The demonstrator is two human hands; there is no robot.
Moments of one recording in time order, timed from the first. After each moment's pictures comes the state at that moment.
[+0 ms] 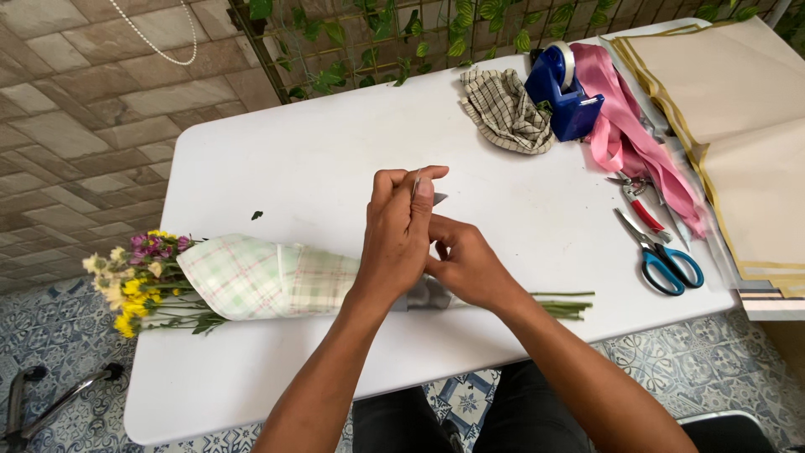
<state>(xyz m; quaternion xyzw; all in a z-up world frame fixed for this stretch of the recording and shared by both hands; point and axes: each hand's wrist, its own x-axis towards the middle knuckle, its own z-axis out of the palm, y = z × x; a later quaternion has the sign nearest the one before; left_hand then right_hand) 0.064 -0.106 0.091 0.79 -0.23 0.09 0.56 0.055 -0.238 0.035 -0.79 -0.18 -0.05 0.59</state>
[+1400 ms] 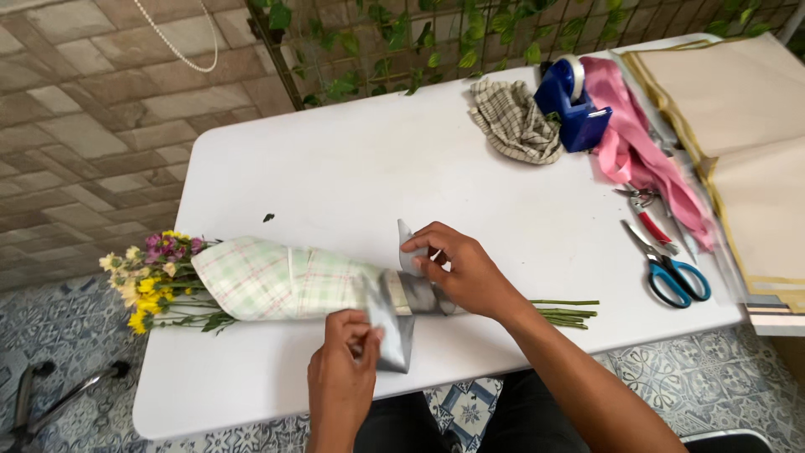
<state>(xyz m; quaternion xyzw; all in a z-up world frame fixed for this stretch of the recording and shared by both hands) -0.041 -0.023 0.012 0.89 0.13 -0.04 0.43 0.051 -0.238 0.025 -0.81 -0.20 -0.01 0.55</state>
